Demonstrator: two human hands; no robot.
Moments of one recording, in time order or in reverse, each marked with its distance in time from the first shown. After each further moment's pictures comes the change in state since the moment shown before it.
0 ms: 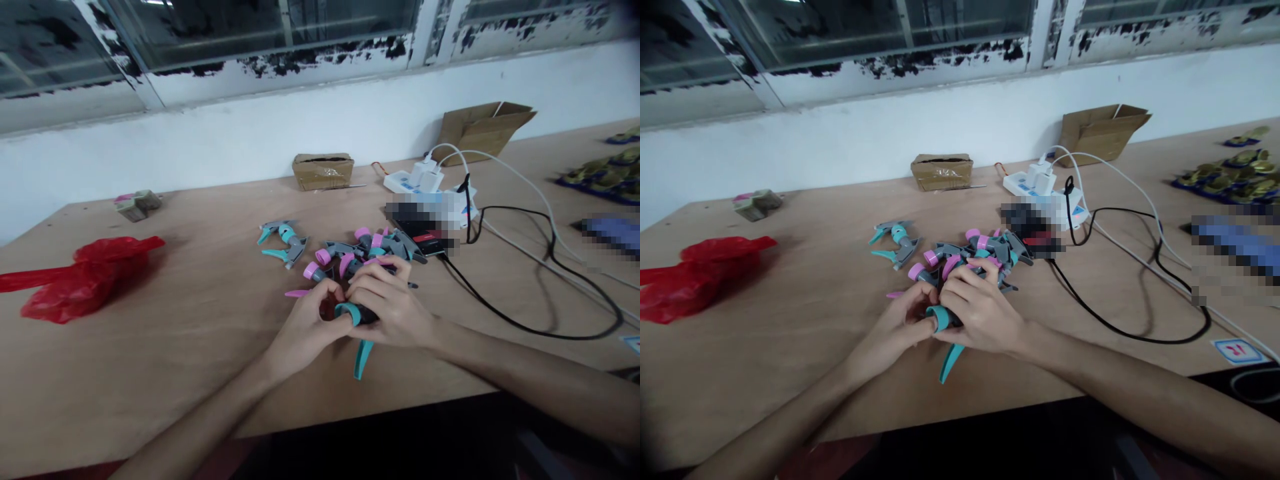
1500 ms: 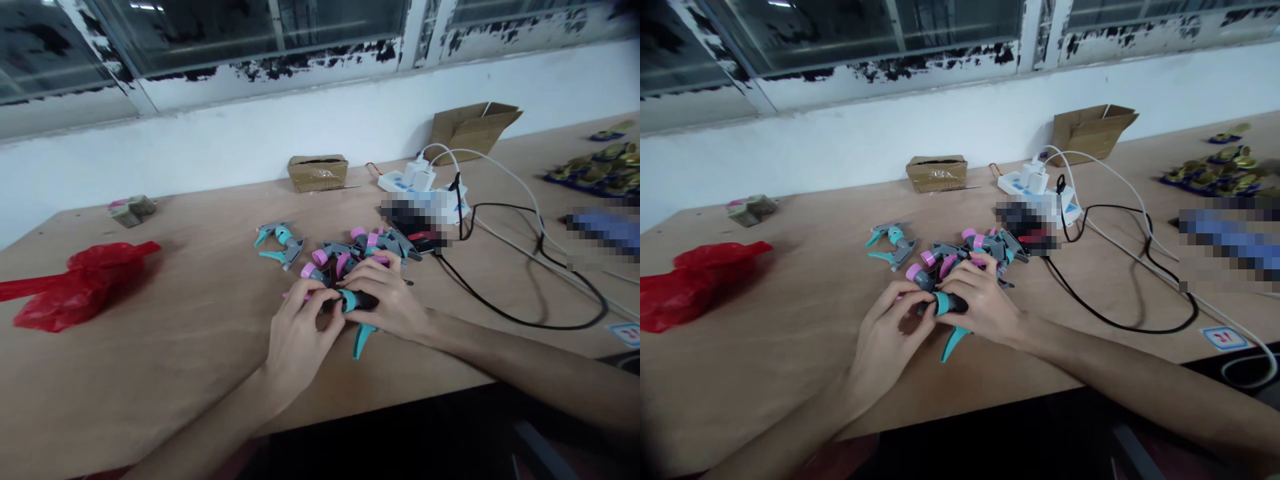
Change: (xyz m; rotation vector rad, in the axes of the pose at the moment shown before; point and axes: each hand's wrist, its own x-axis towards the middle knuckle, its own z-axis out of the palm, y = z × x) left_hand -0.013 -0.010 0.010 0.764 0.449 0.324; right_hand -0.005 0.010 0.004 0.195 -0.012 0.178
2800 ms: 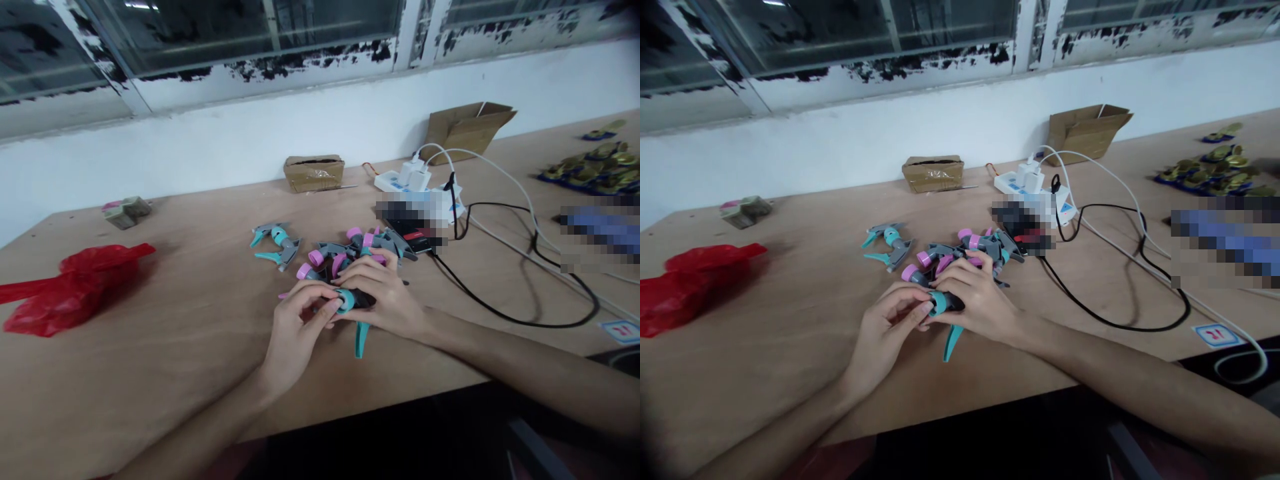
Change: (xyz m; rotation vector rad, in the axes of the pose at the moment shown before) left_hand 0.003 -0.006 0.004 -0.847 -0.140 -0.292; right_hand 0.001 0.001 -0.004 0.018 -0.016 -0.002
